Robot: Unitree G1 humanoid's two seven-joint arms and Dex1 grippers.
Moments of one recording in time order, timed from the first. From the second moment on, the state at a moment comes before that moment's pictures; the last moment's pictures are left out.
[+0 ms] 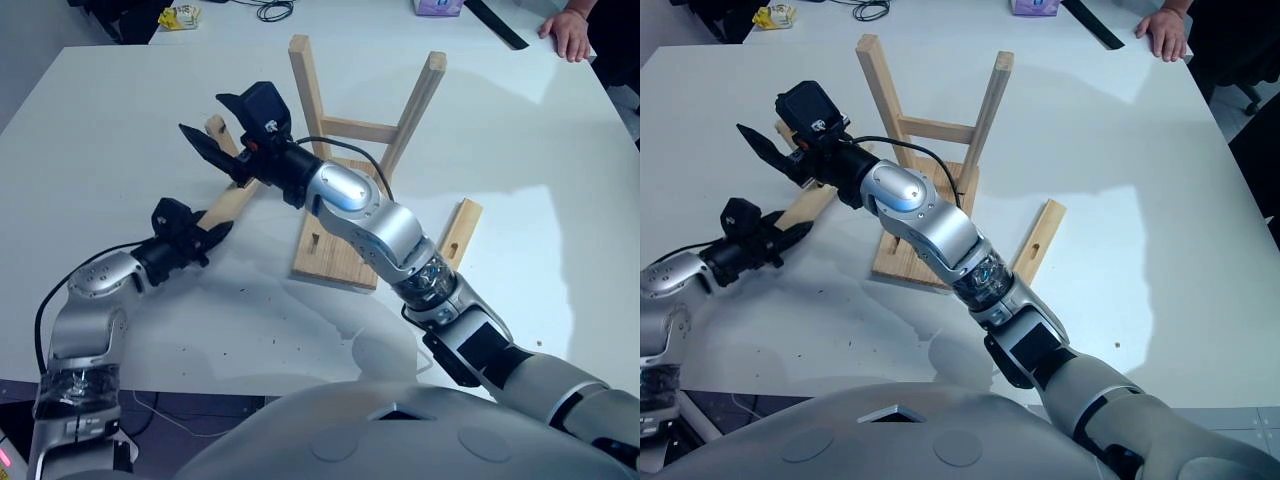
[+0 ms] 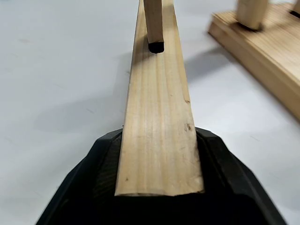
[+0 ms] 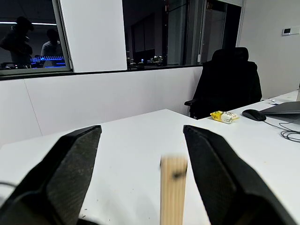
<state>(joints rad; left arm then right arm) 0.21 0.63 0.22 -0.21 -0.36 0.45 -0.71 -0.61 0.14 0.54 0.01 0.37 0.36 0.14</state>
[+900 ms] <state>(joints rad) 0.45 0.55 0.15 -0.23 -0.25 0.18 -0.66 -0.63 0.14 0.48 -0.03 0.42 0.69 0.16</state>
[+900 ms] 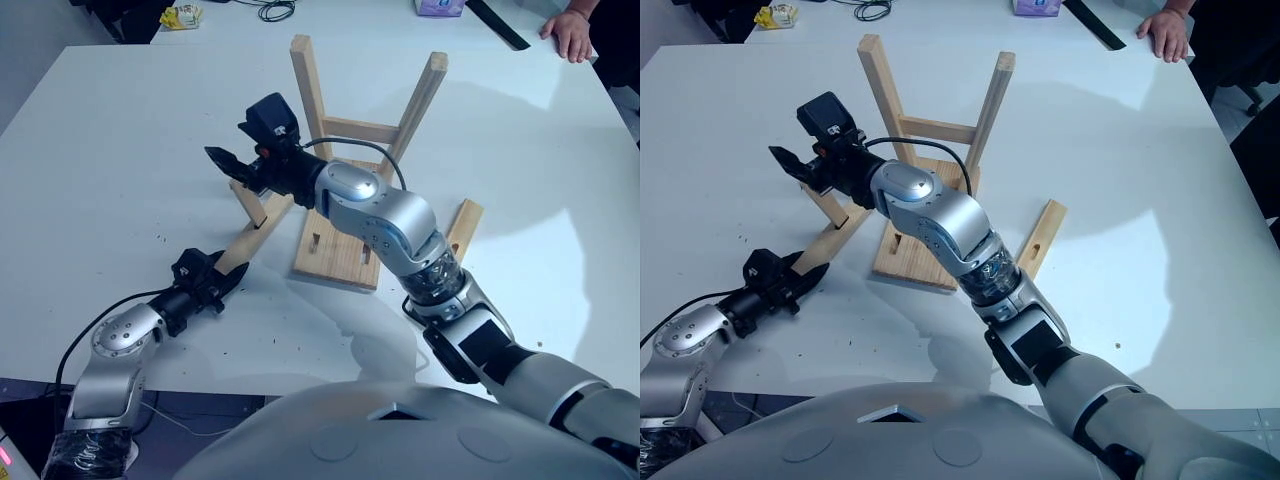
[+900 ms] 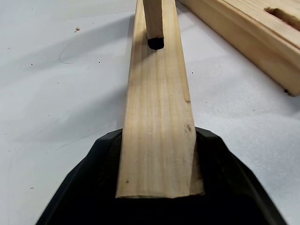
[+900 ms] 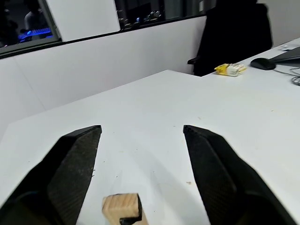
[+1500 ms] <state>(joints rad) 0.45 0.60 0.15 -0.23 -0.26 0.18 -0.69 -0.64 0.13 0.42 0.02 0.35 0.48 0.18</state>
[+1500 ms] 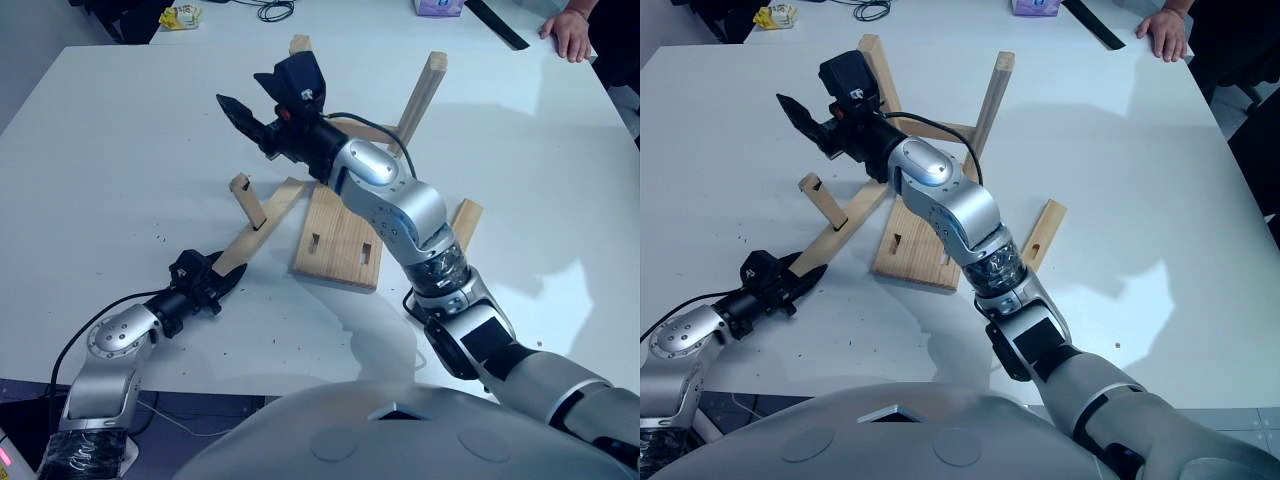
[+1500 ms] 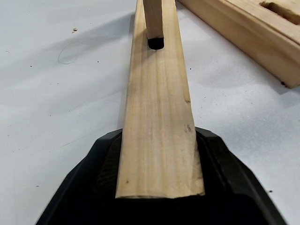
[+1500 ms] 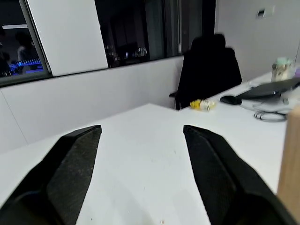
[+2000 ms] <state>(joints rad) 0.44 0.63 0.15 -0.22 -0.26 0.19 -0.71 -0.64 0.13 0.42 -0.04 0.36 0.53 0.19</state>
